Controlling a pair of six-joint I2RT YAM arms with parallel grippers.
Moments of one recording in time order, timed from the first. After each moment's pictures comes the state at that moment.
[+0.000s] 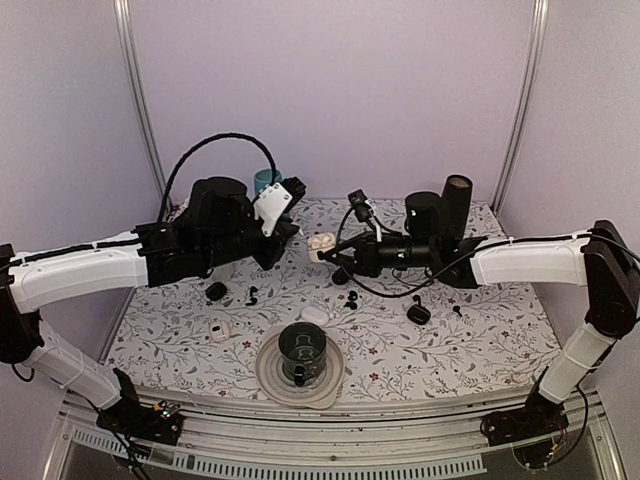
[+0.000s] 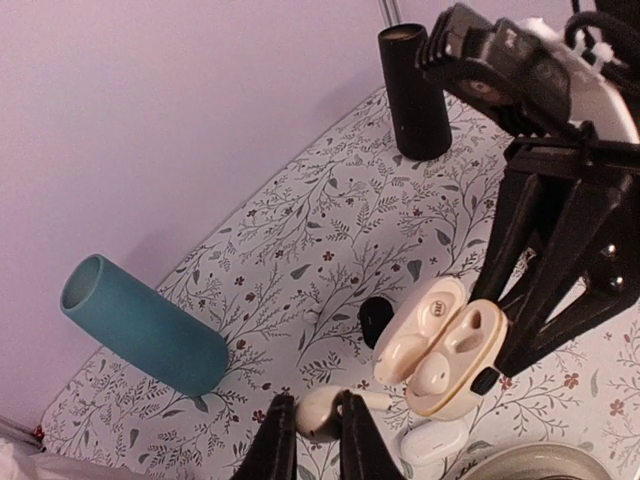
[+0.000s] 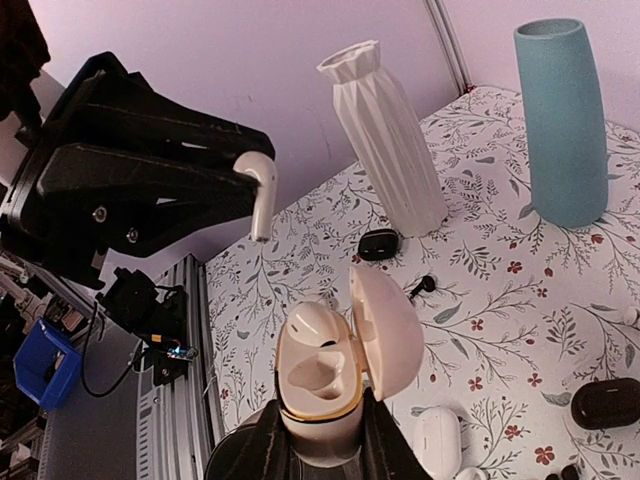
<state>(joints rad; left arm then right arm) -0.91 1.38 1.09 -0.10 -0.26 0.23 0.77 1.65 1.03 0.36 -0.55 0.33</state>
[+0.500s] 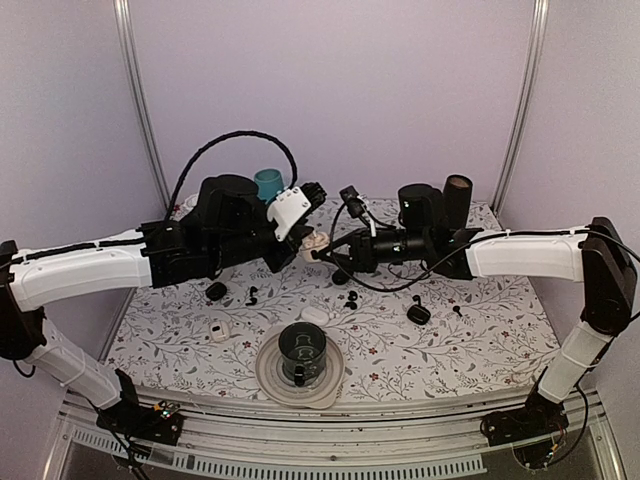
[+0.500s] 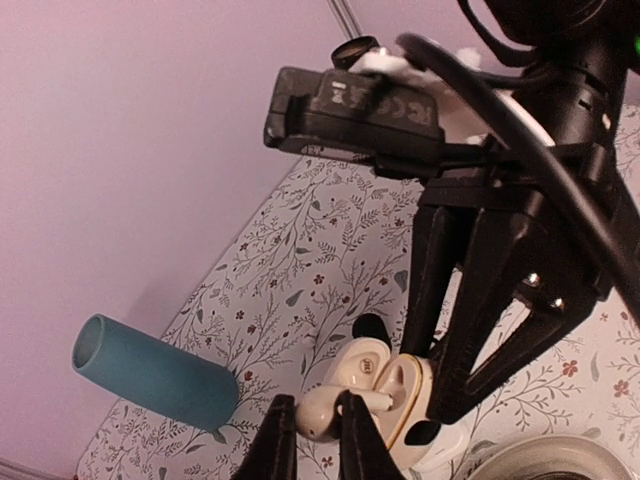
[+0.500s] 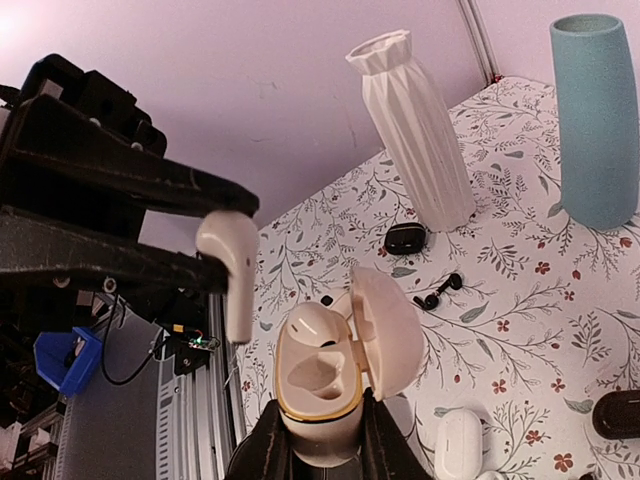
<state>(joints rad) -0.98 1.41 1.16 -0.11 -0.28 0.37 0.78 1.68 1.12 0.27 -0.63 0.32</state>
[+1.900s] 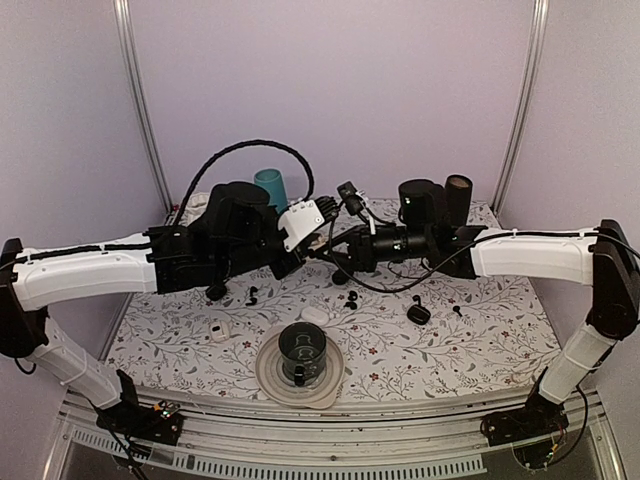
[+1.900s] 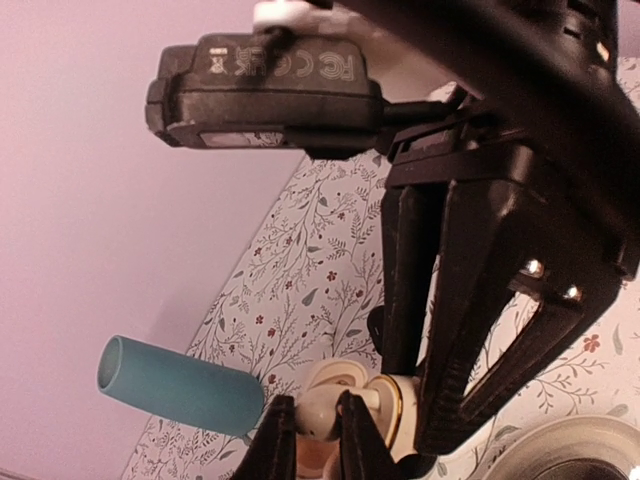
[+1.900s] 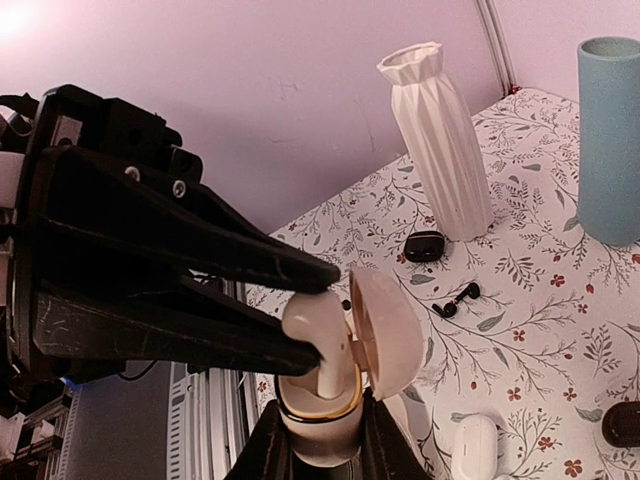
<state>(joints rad) -1.04 1.44 1.17 -0.12 -0.34 0.49 0.80 1.65 1.14 0.23 -0.62 0.31</state>
